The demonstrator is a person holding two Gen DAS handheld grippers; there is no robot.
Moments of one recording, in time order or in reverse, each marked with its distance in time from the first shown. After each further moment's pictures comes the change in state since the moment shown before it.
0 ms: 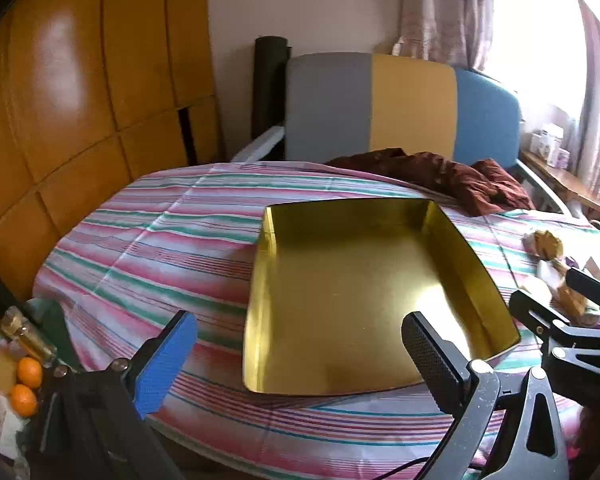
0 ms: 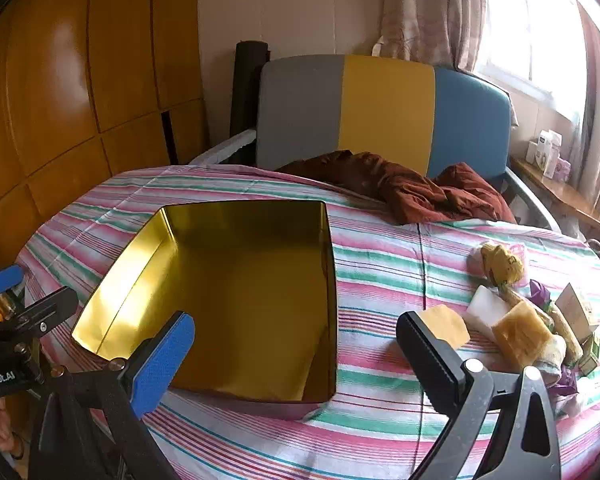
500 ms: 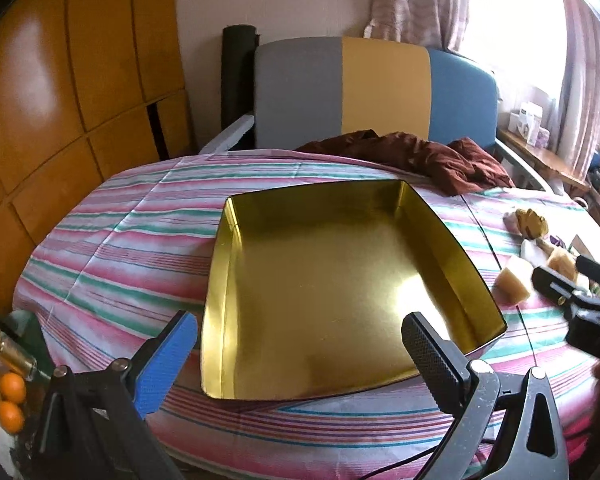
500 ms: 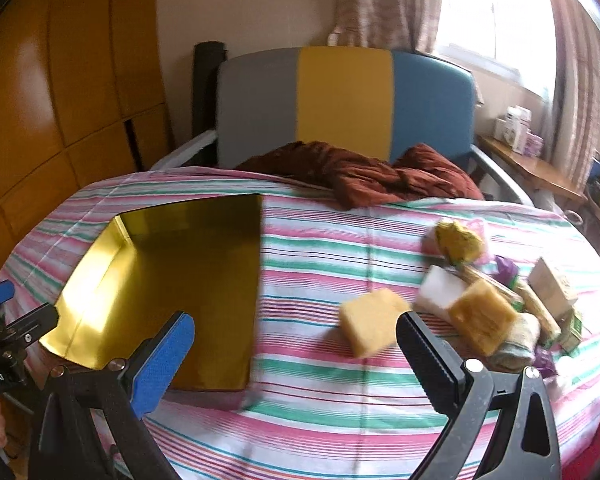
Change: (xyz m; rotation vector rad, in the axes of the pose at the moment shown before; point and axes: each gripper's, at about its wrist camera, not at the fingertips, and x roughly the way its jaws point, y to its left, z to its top) left arm 0.020 -0.025 -0.001 0.059 0.054 -0.068; right arm -0.005 -0.060 -0.007 0.091 0.020 -0.095
